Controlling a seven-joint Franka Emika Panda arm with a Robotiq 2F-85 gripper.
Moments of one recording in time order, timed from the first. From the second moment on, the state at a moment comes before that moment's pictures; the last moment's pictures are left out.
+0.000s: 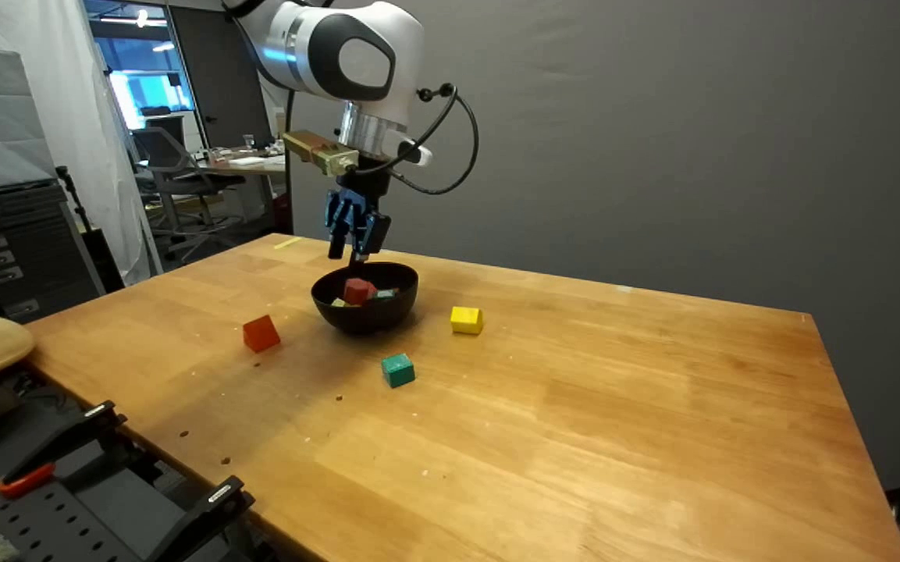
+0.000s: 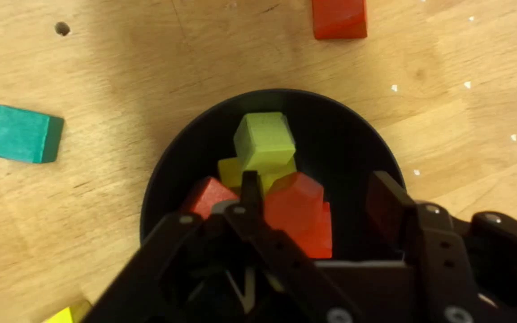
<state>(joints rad) -0.03 0.42 0.04 -2.00 0.26 2.15 0.10</state>
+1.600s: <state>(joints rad) 0.37 0.43 -0.06 -2.41 -0.02 2.76 0.72</state>
